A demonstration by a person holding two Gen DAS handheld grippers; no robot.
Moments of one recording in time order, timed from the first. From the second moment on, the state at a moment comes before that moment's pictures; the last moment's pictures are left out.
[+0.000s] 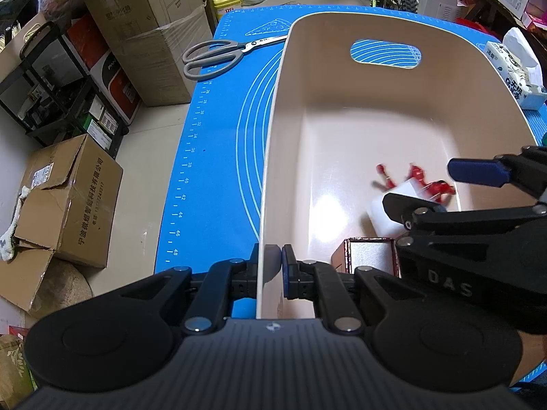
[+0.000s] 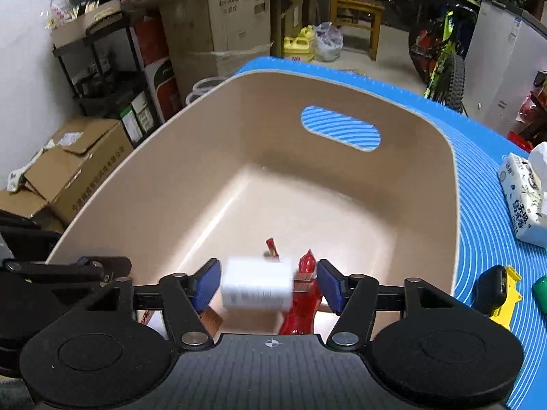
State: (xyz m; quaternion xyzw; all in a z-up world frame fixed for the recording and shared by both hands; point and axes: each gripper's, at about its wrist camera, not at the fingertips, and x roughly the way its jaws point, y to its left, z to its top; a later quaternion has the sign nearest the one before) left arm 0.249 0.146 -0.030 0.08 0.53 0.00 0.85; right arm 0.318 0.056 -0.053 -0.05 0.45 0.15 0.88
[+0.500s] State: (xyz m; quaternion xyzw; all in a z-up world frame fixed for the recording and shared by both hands) left arm 0.249 0.145 -0.030 0.08 0.53 0.00 0.85; right arm 0.293 -0.018 0.004 0.04 0.36 0.10 0.93
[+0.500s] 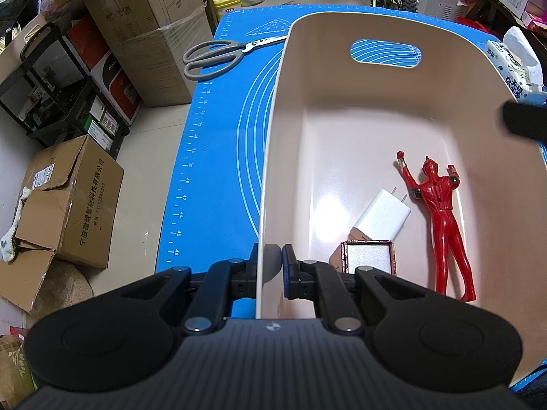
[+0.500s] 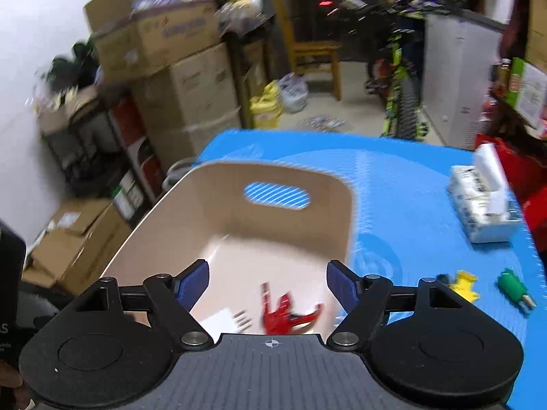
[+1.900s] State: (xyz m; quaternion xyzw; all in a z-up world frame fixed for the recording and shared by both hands) left arm 0.250 0.143 -0.030 0.09 0.53 0.00 0.85; right arm 0.303 -0.162 -0.111 0.12 0.54 -0.05 0.83
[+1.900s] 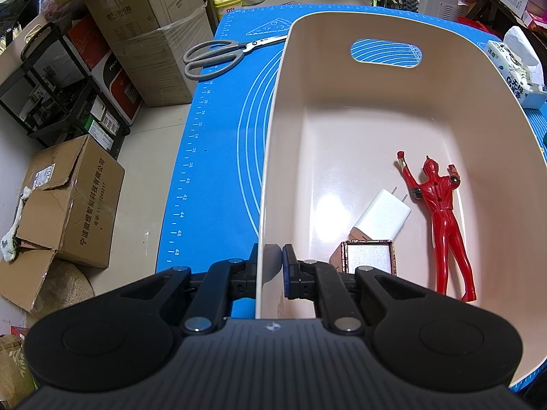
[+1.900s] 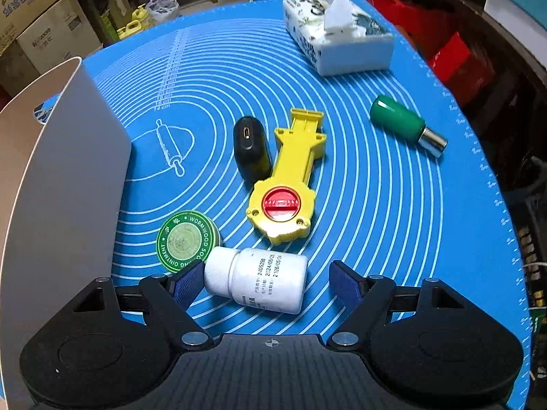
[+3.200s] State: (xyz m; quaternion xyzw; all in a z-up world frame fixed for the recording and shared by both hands) left arm 0.250 0.143 -0.031 0.09 0.53 0.00 0.85; right arm 0.290 -0.123 -0.030 0.12 0.40 -0.01 0.91
